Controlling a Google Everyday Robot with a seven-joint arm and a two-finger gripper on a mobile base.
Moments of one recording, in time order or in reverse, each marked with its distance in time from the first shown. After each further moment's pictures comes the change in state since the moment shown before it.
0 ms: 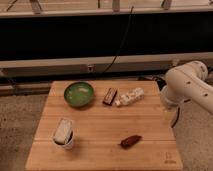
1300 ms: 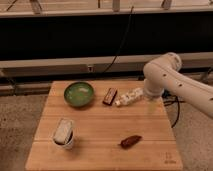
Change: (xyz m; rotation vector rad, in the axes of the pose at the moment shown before) arm -0.082 -0.052 -0.001 0.062 0.000 -0.155
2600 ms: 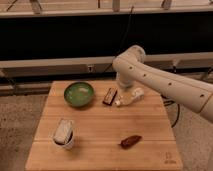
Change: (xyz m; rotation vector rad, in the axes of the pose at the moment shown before) arm -0.105 -0.077 0.020 0.043 -0.010 -0.159
